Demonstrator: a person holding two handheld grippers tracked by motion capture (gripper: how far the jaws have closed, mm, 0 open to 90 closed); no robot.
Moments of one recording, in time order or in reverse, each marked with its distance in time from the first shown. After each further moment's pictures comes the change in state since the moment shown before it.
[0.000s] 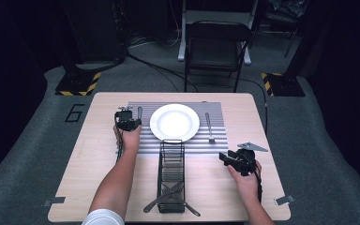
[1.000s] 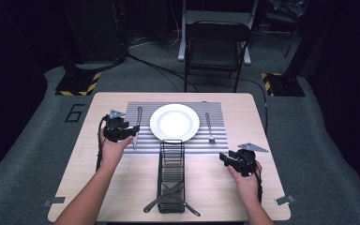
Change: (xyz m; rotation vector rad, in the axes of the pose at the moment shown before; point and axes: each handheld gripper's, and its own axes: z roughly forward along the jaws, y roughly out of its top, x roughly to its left) left arm 0.000 -0.012 -0.114 -0.063 -0.219 0.263; right arm 0.002 0.000 -0.003 -0.005 -0.011 -0.007
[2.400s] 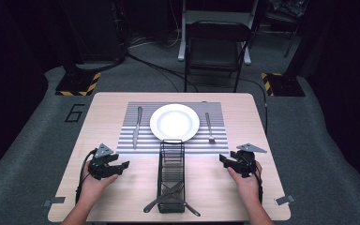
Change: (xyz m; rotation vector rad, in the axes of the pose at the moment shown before) left arm 0.009 -0.108 -0.042 0.092 -0.101 0.128; right arm -0.001 -0.004 0.002 0.021 -0.027 -0.045
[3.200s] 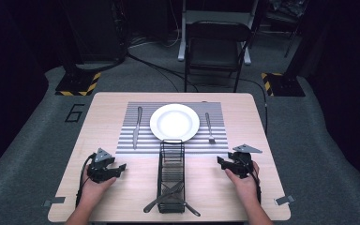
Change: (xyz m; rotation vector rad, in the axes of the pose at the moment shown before) left arm 0.014 -0.024 0.013 0.001 0.059 -0.024; right arm 0.003 -0.005 0.010 0.032 0.003 -0.061
